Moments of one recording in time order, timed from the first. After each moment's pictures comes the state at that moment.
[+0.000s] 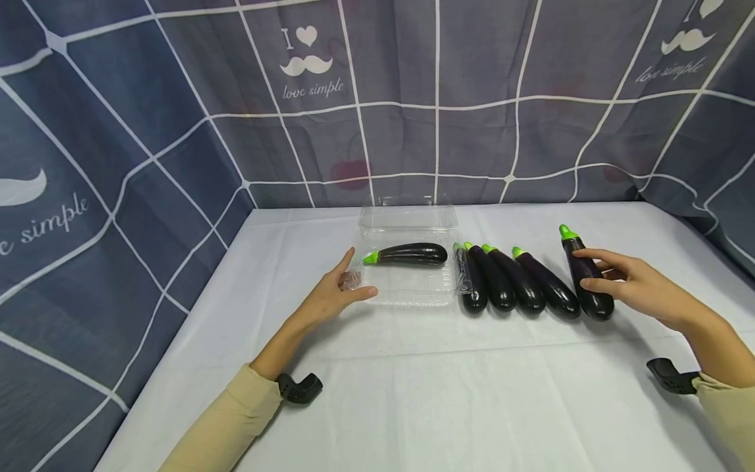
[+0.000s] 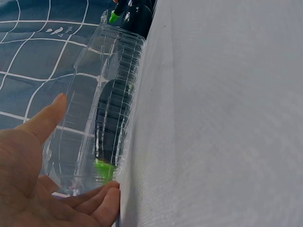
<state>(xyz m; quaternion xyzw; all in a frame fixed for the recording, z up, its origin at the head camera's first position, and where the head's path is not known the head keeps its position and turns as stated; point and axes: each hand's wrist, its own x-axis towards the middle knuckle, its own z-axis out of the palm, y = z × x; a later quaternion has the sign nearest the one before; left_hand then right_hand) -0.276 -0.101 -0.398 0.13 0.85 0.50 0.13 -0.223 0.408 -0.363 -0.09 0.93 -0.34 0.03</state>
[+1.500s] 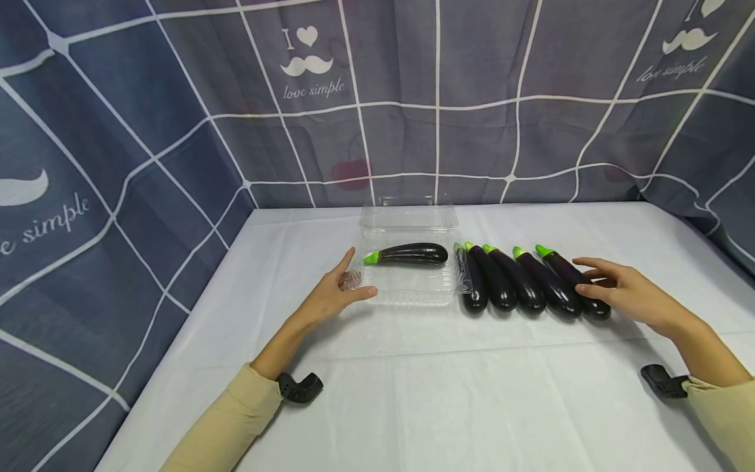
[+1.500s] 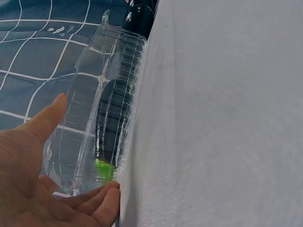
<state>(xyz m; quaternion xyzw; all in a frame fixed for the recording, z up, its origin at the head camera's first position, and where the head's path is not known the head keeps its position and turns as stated) -0.276 -0.102 -0.400 0.13 0.84 0.50 0.13 -0.228 0.410 -0.387 -0.09 0.93 -0.35 0.05</state>
